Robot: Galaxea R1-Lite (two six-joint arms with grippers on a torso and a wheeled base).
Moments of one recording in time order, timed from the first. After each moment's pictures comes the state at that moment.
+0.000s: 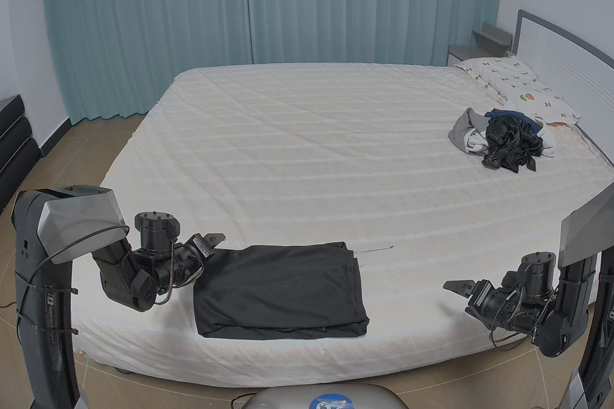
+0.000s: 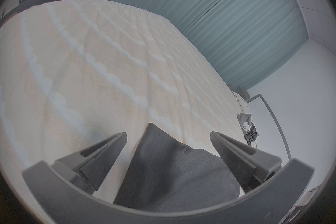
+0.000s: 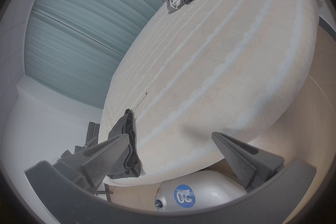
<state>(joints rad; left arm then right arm) -0.15 2.40 -0.80 -1.07 -0.10 -0.81 0.17 2.23 -0.10 -1.55 0.19 0.87</state>
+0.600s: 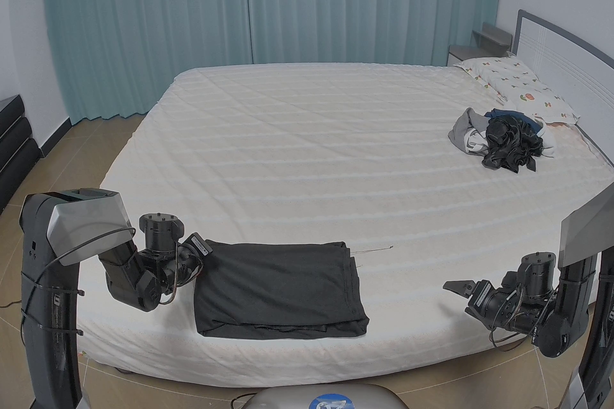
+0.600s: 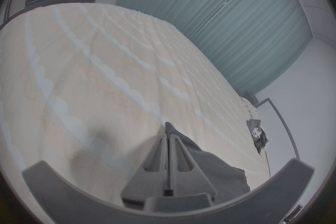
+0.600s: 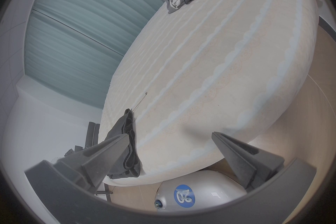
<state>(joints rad) -0.15 2.44 -0.84 -1.08 0.04 -0.82 0.17 2.23 -0.10 -1.55 0.19 0.87</state>
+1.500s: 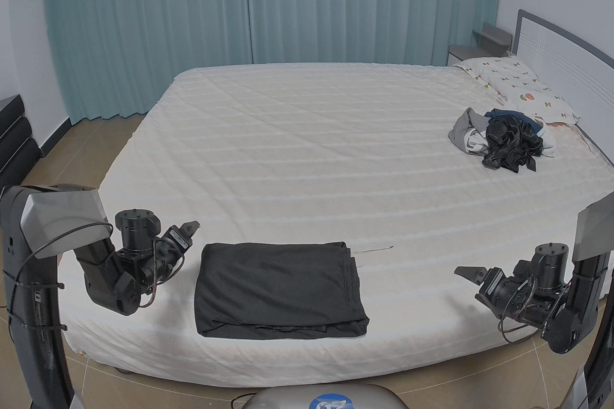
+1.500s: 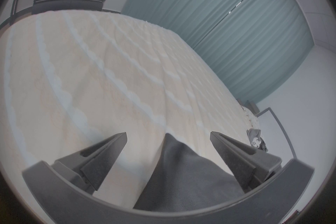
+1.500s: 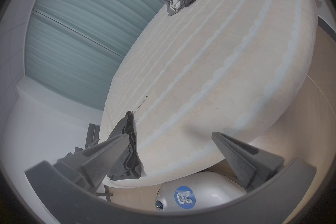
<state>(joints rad) -0.10 2.29 -0.66 -1.22 0.04 -0.84 0.13 2.11 -0.08 -1.55 0.18 0.86</state>
